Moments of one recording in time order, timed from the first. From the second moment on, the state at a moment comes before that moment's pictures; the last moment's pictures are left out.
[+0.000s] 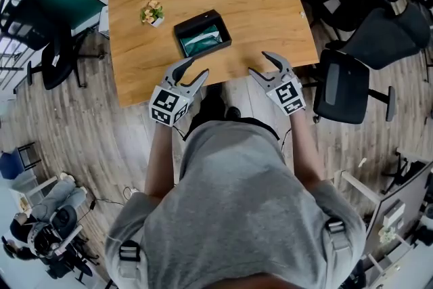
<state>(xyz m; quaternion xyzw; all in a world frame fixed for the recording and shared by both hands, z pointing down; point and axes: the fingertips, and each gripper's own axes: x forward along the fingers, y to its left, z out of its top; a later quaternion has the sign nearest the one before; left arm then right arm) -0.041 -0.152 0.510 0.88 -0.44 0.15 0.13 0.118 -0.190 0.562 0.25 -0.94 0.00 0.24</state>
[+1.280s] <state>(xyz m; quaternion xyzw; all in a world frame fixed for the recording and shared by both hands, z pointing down) -0.065 -0.252 0.581 0.91 -0.33 0.23 0.14 0.089 -0.255 0.600 0.31 -0.91 0.05 0.28</state>
